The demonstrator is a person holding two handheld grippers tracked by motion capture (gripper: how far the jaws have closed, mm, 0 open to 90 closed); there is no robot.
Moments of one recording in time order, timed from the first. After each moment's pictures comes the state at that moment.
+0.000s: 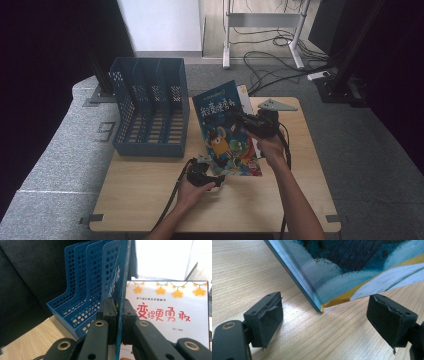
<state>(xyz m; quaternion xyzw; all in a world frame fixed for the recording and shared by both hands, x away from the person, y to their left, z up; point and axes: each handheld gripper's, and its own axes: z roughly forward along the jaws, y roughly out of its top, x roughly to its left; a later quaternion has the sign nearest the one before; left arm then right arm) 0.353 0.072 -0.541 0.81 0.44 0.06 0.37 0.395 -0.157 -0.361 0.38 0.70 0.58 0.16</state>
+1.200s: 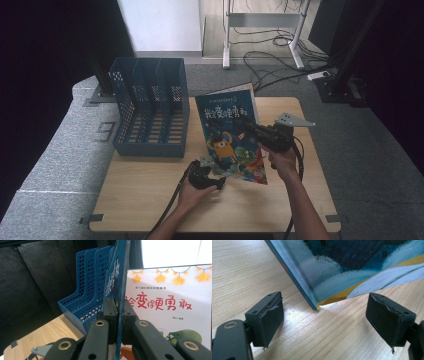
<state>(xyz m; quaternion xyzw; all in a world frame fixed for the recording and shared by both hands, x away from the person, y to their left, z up) 0.345 0.066 -0.544 0.82 0.42 0.10 0.37 0.363 -0.191 -0.378 0.35 0.68 0.62 0.16</state>
